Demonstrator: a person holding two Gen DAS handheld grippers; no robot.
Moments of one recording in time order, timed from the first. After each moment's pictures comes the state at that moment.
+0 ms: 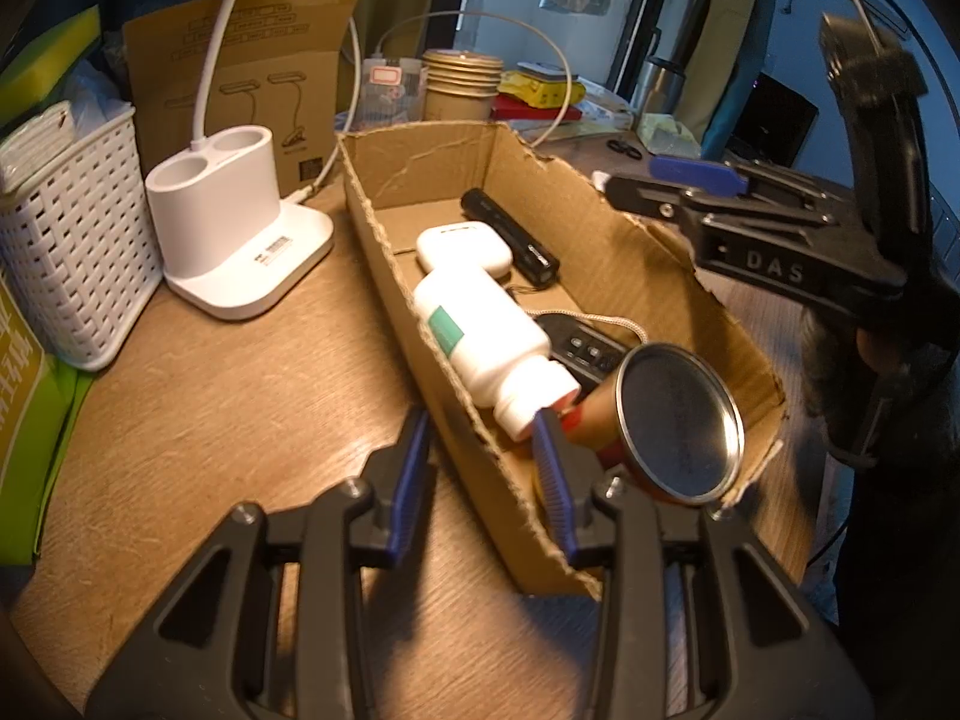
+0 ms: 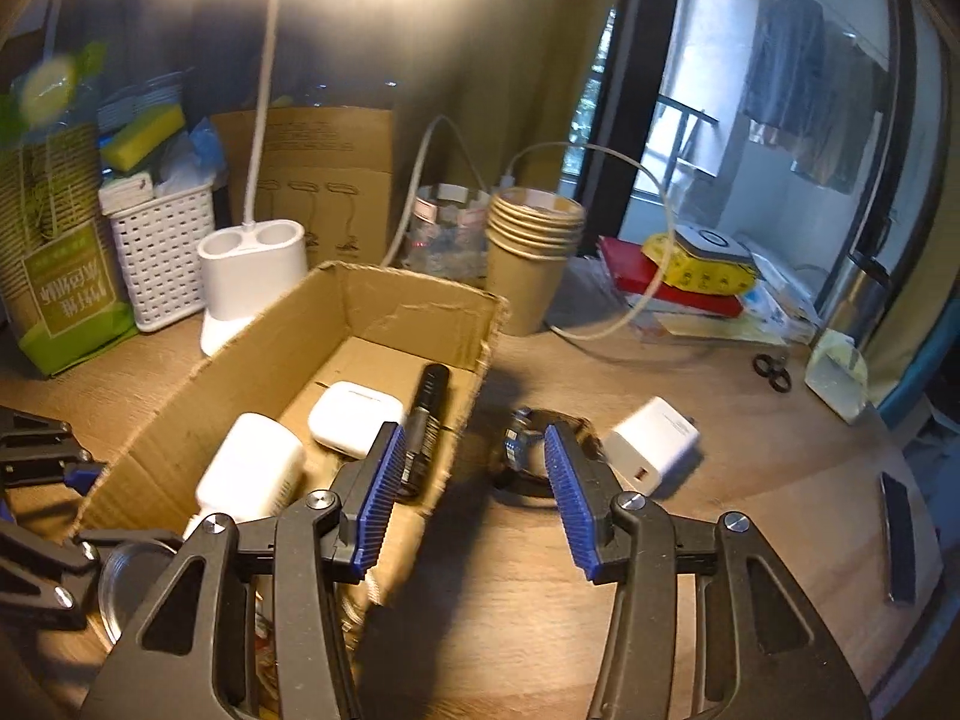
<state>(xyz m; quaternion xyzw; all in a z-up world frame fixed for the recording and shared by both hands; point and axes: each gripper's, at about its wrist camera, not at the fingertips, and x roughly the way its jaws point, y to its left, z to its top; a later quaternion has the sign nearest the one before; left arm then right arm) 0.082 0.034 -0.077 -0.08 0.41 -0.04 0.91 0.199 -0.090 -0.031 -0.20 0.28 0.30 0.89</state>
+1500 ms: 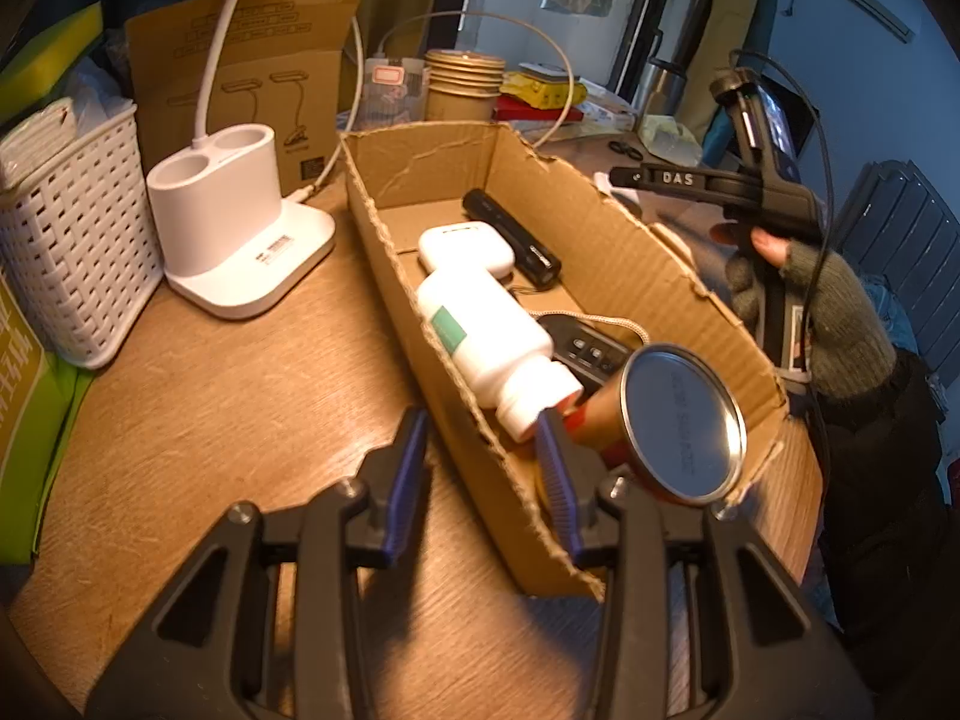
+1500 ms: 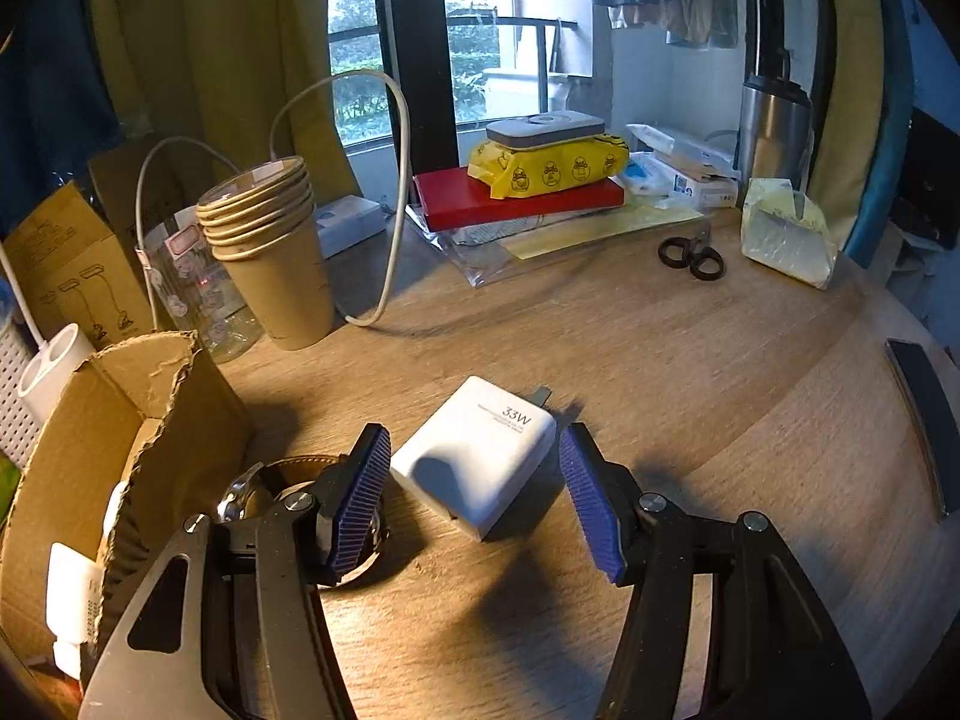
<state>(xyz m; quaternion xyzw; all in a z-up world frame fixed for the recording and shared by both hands) 0.082 0.034 -0.077 -0.08 0.41 -0.04 0.91 0.326 -0.153 -0.065 -0.06 0.36 0.19 0.91</state>
